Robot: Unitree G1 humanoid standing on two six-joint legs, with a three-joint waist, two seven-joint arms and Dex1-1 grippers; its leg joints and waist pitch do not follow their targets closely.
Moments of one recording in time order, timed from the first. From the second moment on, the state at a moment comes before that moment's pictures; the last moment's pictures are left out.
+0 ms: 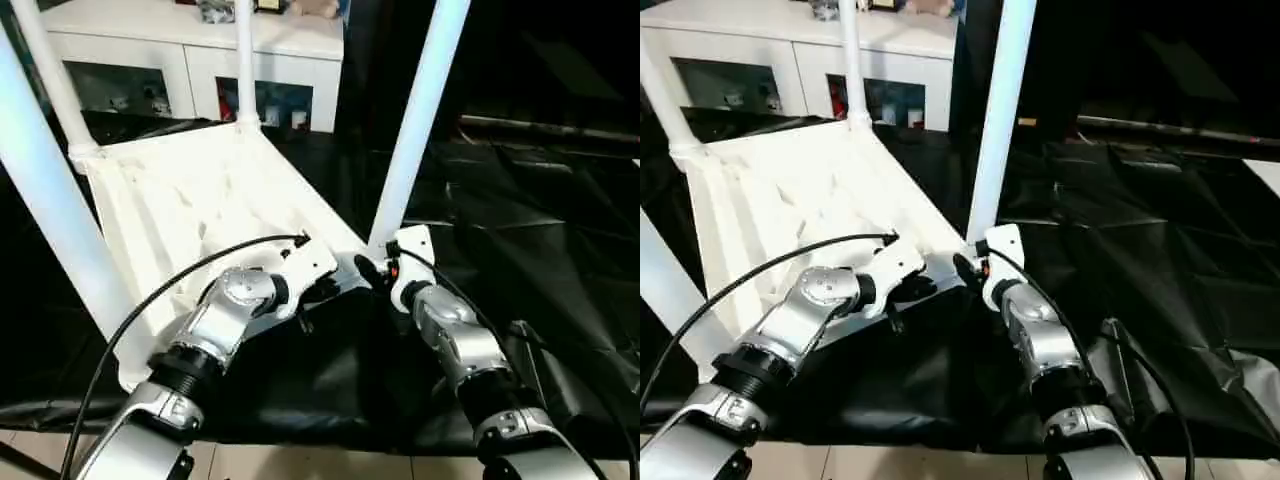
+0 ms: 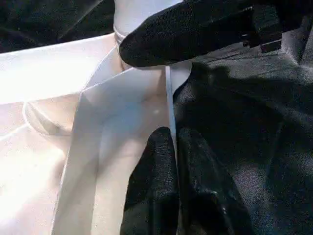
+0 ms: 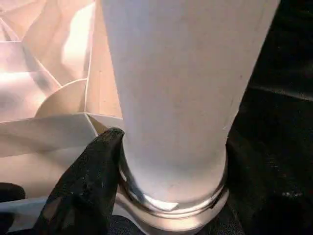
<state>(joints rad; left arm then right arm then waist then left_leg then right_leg) -0.58 0.18 -0.30 0.56 0.17 0.19 -0.77 -0.52 -0.04 0.02 0.71 0.07 0.10 0.31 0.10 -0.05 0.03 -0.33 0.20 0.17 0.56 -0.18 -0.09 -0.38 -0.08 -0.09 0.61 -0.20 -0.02</state>
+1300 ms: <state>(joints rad) -0.41 0.46 -0.25 0.32 -0.01 0.12 -1.22 -0.44 -0.33 0.21 0.48 0.16 0.14 1.07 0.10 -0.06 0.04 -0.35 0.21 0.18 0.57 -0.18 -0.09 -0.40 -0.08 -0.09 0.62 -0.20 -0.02</state>
